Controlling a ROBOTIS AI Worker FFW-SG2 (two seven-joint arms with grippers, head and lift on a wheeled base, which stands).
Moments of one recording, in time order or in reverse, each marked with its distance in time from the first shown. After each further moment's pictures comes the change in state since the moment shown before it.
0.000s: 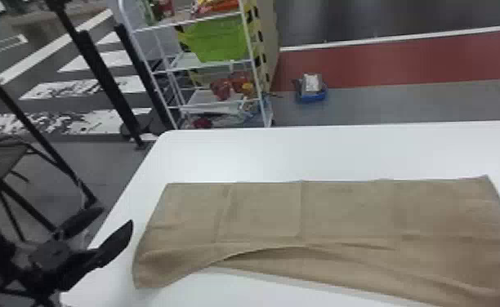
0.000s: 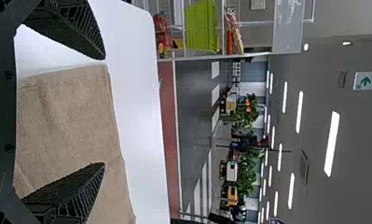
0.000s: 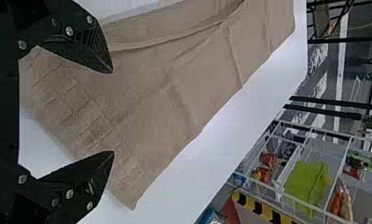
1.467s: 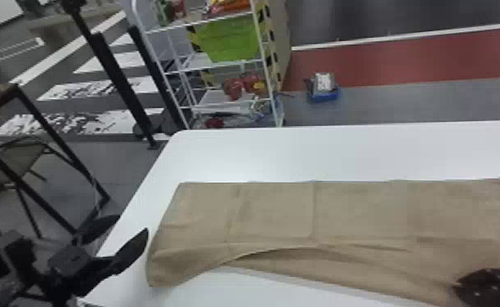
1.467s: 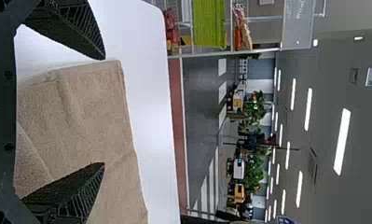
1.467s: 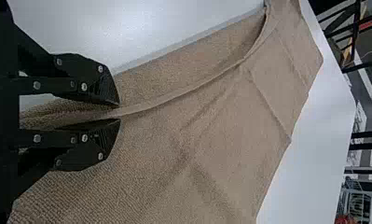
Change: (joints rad) left arm 0.033 -0.003 -0.005 0.010 -0.006 -0.022 -0.006; right arm -0.123 0.034 0.297 0.219 0.025 0.225 0.000
